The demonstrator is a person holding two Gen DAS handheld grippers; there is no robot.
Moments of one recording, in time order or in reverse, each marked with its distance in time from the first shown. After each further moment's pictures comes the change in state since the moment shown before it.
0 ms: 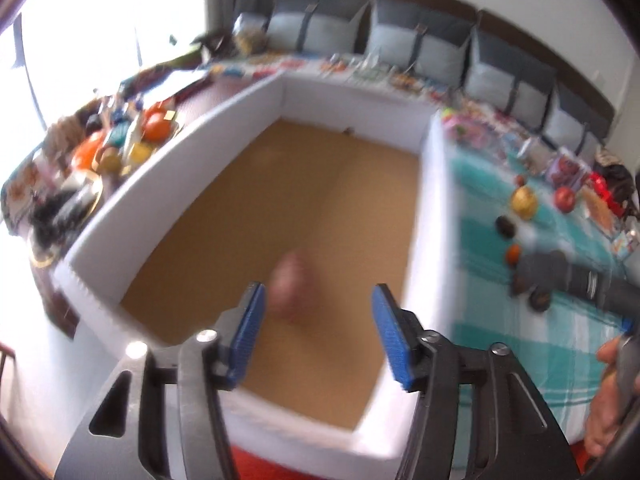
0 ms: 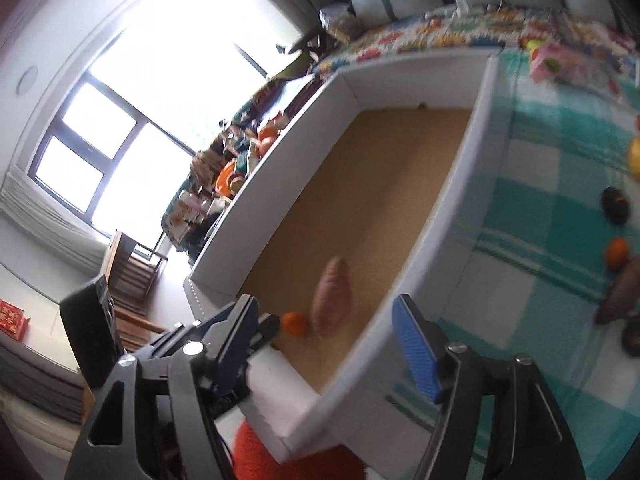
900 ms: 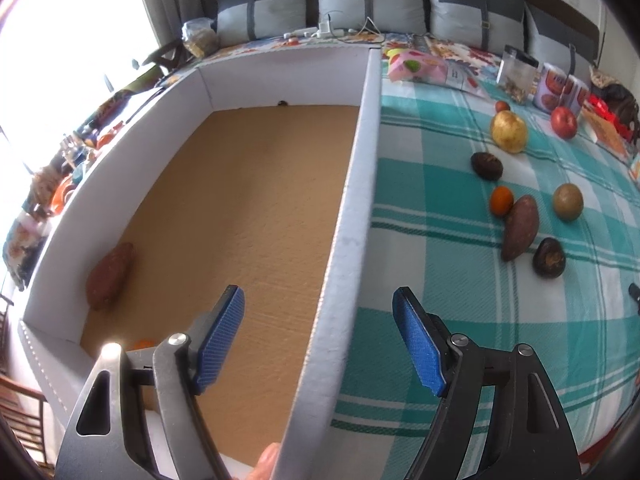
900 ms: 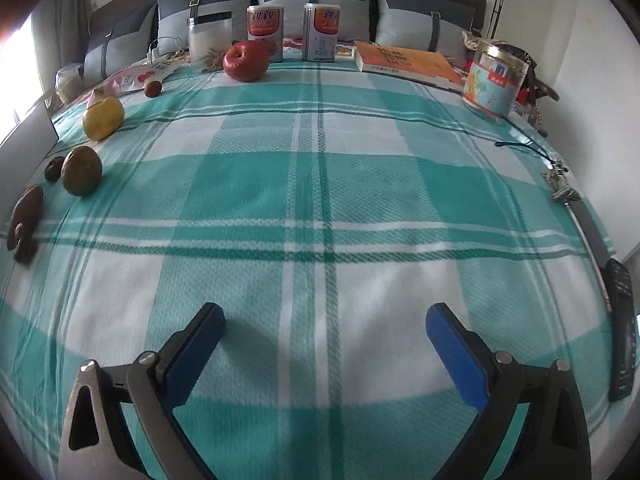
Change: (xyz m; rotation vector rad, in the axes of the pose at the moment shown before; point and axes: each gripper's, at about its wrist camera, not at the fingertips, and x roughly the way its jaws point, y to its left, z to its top) left arm 0.068 -0.106 -0.020 0.198 0.113 0.106; right arm -0.210 -0.368 -0.174 0.260 -0.164 -0.917
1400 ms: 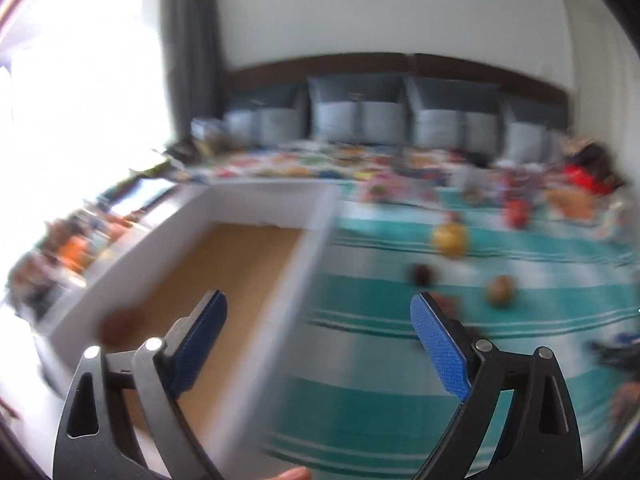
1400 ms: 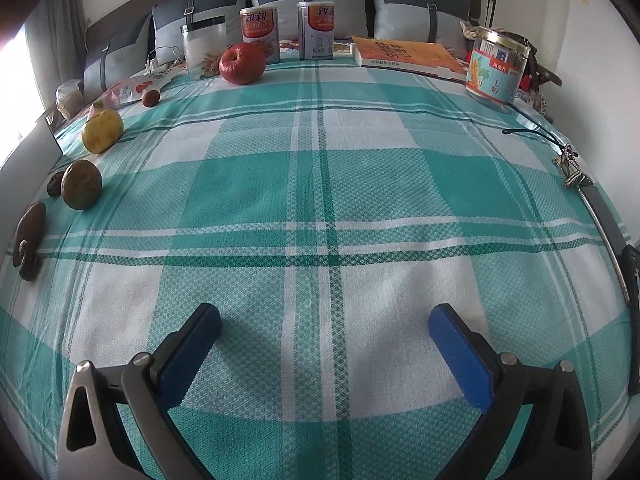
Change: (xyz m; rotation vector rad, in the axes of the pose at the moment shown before) left arm -0.100 -0.052 -0.014 -0.054 -0.397 -0.098; right arm 0.003 -0.007 -0.004 0.032 0.013 0.042
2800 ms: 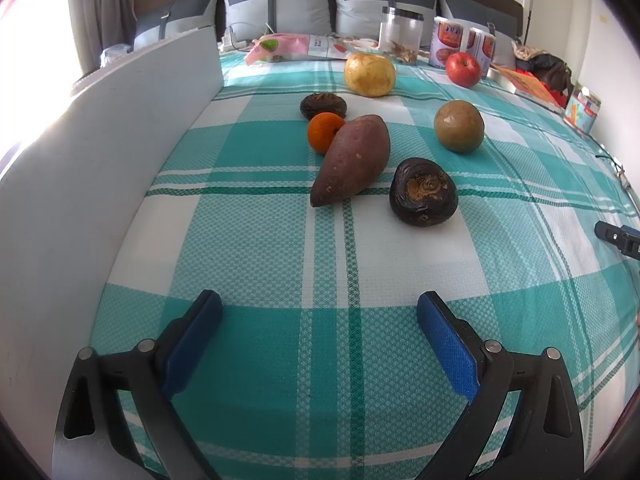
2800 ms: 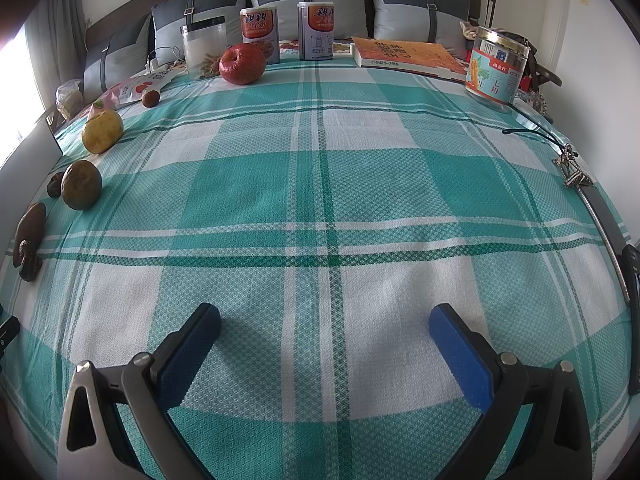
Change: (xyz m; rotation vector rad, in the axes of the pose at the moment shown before) left arm 0.121 -0.070 -0.098 0.142 0.316 -0.158; right arm 0.000 0.000 0.000 -0.002 0.001 0.001
